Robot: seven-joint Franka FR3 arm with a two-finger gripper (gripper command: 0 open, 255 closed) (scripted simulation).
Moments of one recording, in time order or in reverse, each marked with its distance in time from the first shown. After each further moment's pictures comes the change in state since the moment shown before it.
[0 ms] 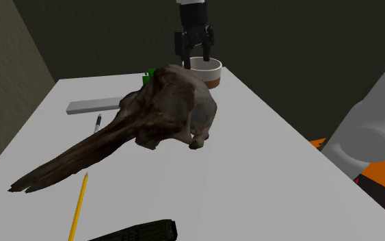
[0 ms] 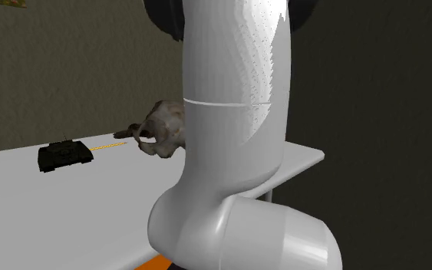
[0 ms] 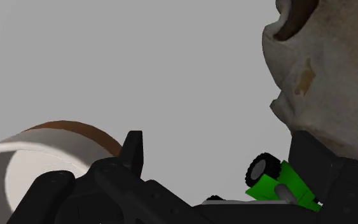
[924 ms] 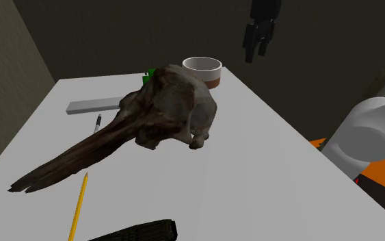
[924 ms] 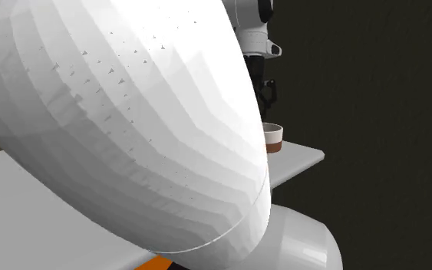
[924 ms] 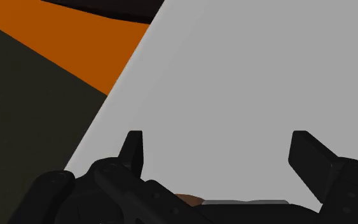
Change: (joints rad) arm -0.046 -0.565 -0.223 -0.485 0.030 0.024 -0.307
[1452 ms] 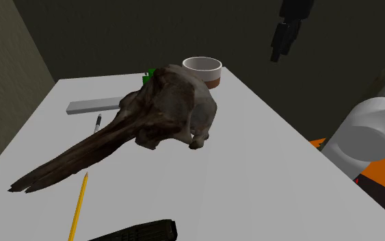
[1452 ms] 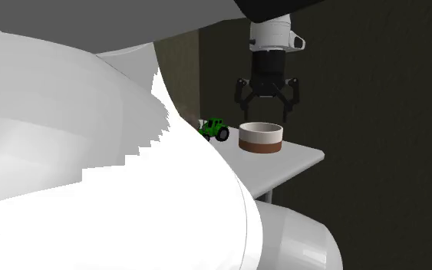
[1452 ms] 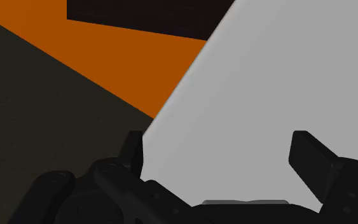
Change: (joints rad) arm -0.017 -0.211 -0.106 -0.135 -0.051 -0.036 -0.111
